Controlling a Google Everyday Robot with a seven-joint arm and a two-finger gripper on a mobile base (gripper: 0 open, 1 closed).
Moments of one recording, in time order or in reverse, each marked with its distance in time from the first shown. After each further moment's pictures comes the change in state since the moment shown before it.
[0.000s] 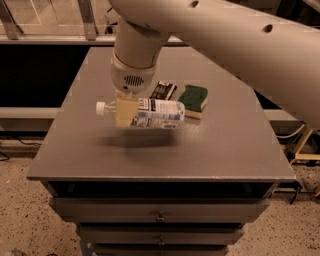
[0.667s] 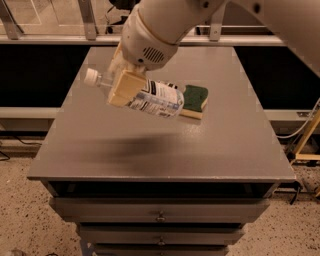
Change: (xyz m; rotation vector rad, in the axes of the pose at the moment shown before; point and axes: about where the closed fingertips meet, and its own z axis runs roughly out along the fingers) arm -0.025 0.009 -0.085 0.123 -0.319 -0.049
